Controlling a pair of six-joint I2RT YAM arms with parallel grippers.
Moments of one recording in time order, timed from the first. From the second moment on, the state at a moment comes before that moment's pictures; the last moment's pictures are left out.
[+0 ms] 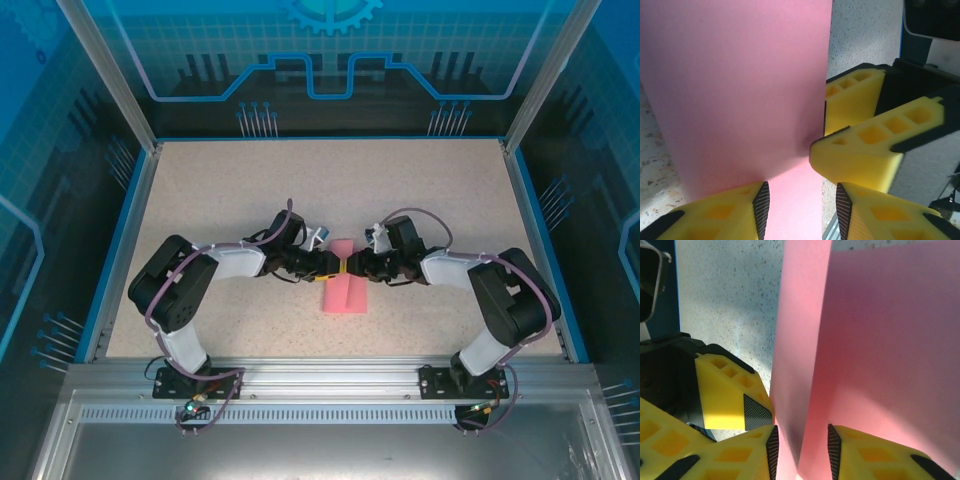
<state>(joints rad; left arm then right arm) -0.53 1.77 0.85 0.06 0.77 -0.75 0.45 1.62 0.68 0.06 -0.64 0.68</state>
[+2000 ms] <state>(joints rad) -0.63 1.94 1.20 -0.49 0.40 -0.63 0.44 1.31 0.74 -0.40 -0.17 0.47</state>
